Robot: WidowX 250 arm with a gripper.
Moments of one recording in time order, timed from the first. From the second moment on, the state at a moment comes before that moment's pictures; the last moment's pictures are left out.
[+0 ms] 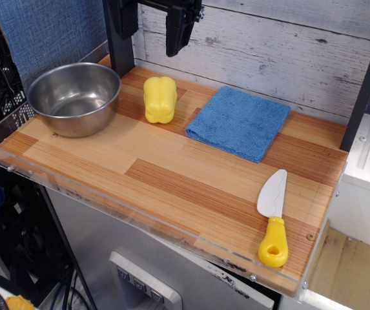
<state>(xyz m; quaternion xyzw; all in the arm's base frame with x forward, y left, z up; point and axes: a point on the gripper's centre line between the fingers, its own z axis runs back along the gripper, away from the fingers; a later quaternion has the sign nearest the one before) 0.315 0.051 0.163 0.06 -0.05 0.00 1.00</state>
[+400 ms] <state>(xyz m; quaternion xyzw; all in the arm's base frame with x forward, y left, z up) 0.316 0.049 0.153 0.05 -0.03 0.00 1.00</state>
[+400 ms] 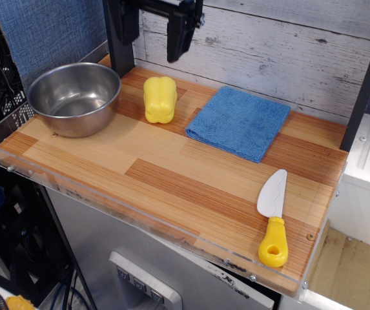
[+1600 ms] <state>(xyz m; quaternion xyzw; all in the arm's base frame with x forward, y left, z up) 0.365 0.111 0.058 0.06 -0.03 0.10 0.99</state>
